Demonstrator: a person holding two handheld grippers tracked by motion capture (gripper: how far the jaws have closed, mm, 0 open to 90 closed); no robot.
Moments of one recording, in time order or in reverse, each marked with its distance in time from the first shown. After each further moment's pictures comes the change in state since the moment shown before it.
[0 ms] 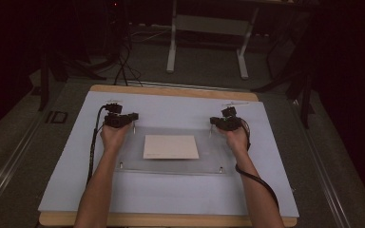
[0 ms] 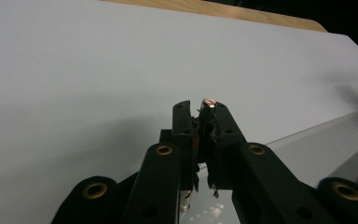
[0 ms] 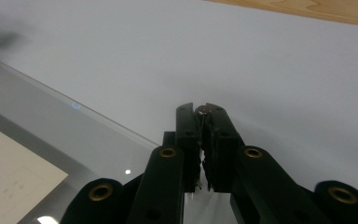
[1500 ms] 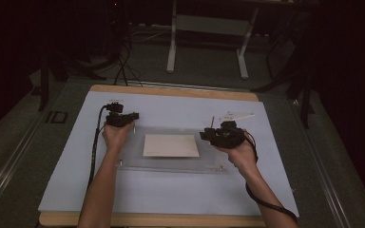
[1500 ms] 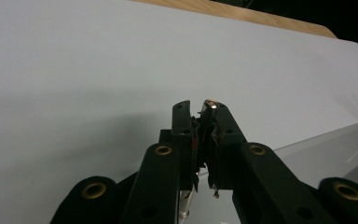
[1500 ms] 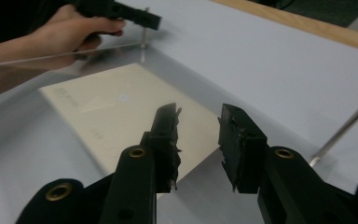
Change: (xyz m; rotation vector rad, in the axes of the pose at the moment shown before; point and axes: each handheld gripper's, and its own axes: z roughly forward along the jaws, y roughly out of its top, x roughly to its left) left arm -0.002 0.001 0.005 0.004 0.026 -0.038; right arm 0.091 -0.011 -0.097 -0.040 0.221 -0.195
